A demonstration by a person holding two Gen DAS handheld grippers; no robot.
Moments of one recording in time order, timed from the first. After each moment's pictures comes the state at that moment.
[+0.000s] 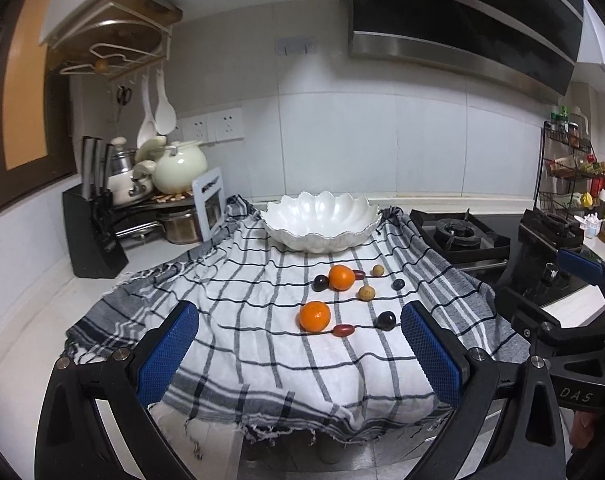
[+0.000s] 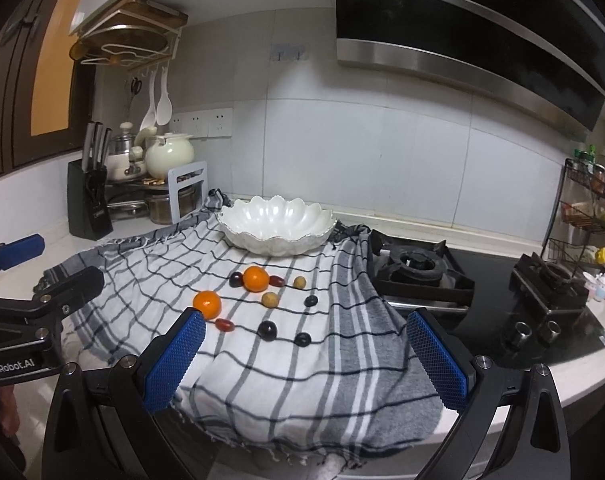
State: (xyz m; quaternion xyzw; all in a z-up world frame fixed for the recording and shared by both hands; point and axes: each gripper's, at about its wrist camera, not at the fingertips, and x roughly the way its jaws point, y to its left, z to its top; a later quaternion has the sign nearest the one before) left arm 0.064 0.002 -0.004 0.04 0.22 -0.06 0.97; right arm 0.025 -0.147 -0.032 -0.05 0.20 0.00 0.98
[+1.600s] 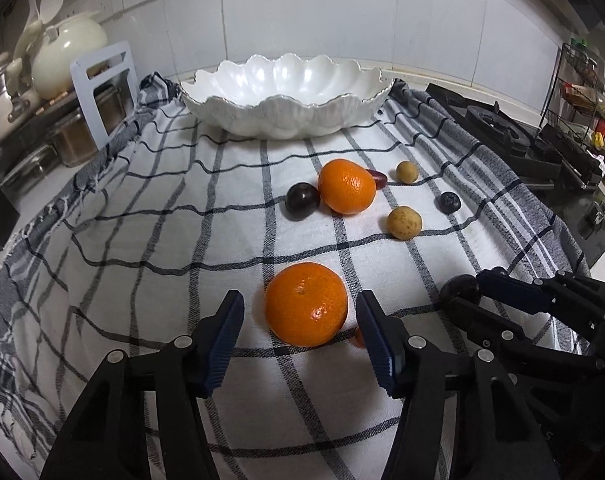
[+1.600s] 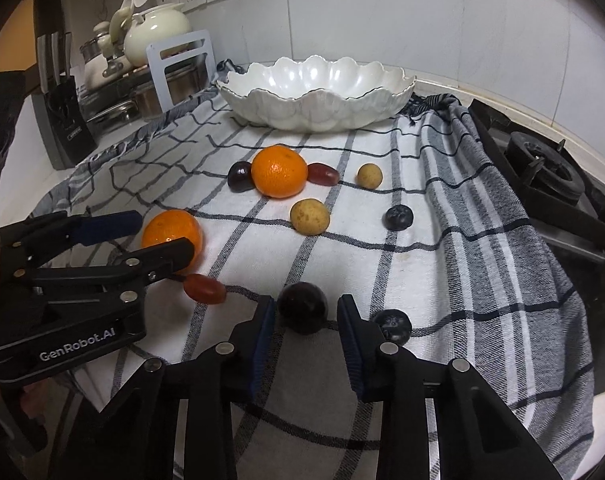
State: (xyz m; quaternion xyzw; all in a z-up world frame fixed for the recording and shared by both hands) left arm 0.261 -0.019 -0.135 0.06 0.42 -0.14 0.89; right arm 0.208 -0.131 -0.159 -0.02 0.41 0.07 0.91
